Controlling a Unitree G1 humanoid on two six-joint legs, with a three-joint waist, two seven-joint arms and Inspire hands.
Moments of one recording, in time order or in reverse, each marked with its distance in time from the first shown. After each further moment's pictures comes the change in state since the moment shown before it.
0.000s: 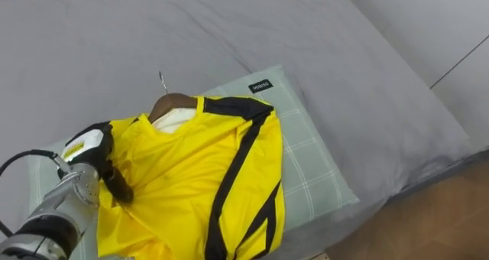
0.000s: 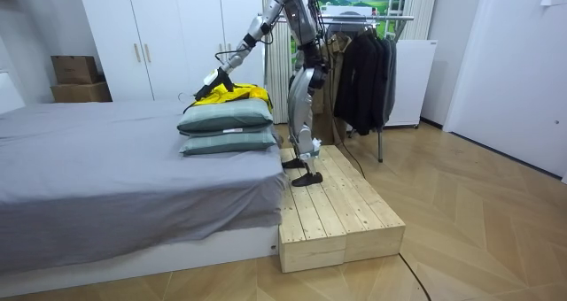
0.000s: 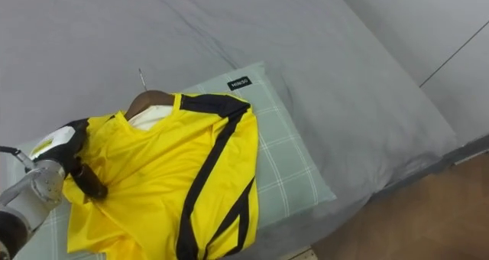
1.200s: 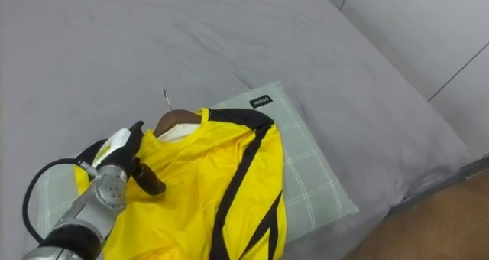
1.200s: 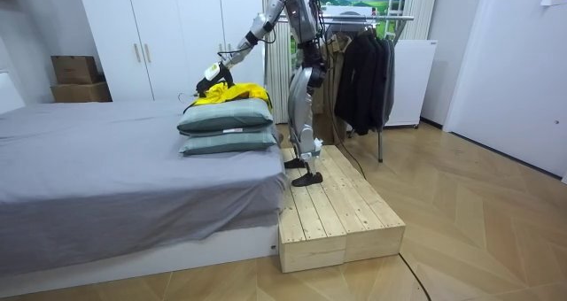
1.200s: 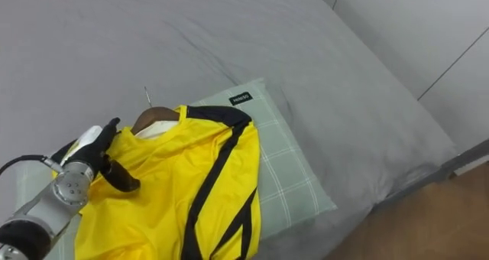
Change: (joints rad) left arm 0.064 -0.072 0.118 -0.079 -0.074 -0.065 0.006; right arm -0.028 0.004 -0.024 0.123 -0.038 -0.012 0.038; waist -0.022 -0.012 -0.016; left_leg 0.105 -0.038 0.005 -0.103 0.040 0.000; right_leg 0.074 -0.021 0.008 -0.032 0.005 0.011
